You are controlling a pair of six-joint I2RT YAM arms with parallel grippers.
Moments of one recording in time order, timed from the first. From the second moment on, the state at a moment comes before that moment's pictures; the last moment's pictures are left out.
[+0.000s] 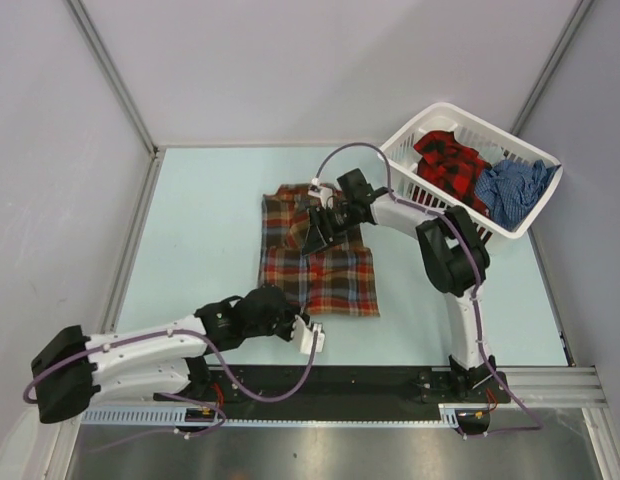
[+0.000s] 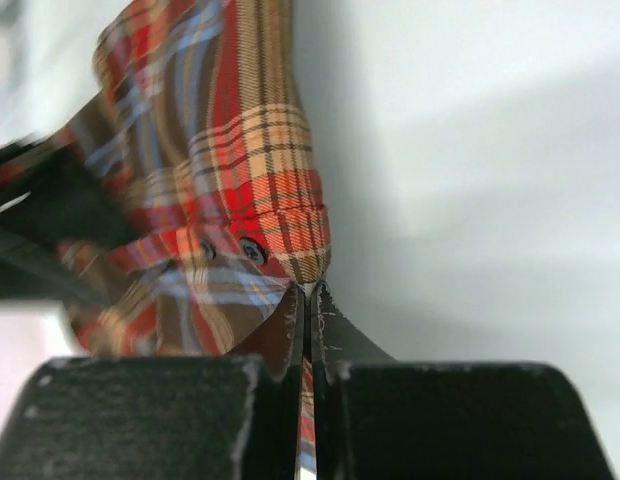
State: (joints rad) left arm -1.02 1.02 0.42 -0.07 0.04 0.98; right arm 0.53 2.17 1.55 -0.36 -0.92 0.20
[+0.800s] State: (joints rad) left arm -0.49 1.89 1.60 -1.00 0.64 0.91; right arm 0.20 1.97 1.72 -0.94 -0.92 -0.24
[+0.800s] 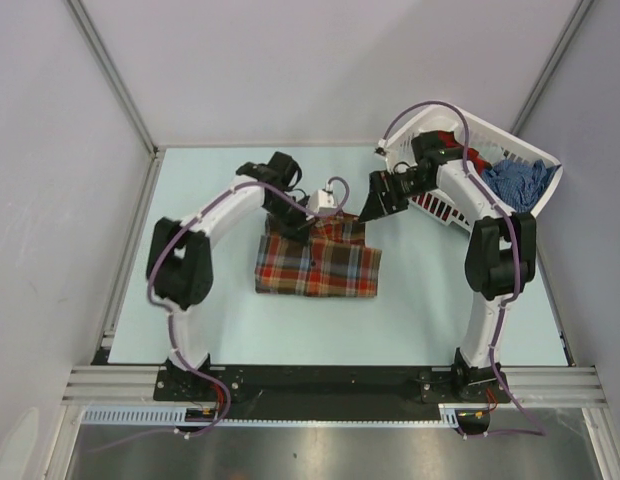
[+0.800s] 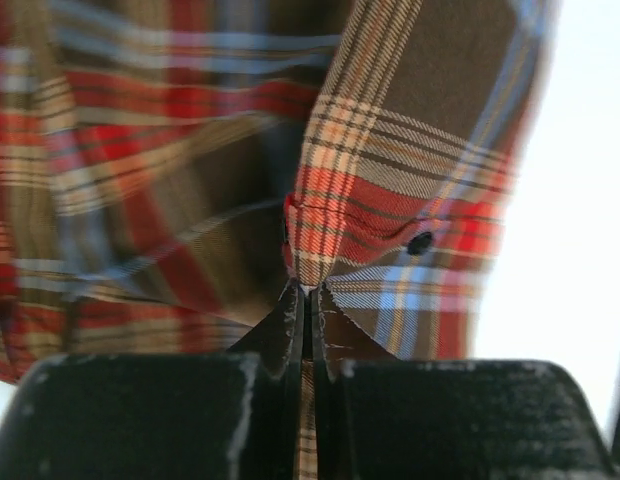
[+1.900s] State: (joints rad) left arm -0.08 1.95 1.52 -0.85 0.76 0.70; right arm 0.23 1.96 1.42 -0.59 -0.71 -0.16
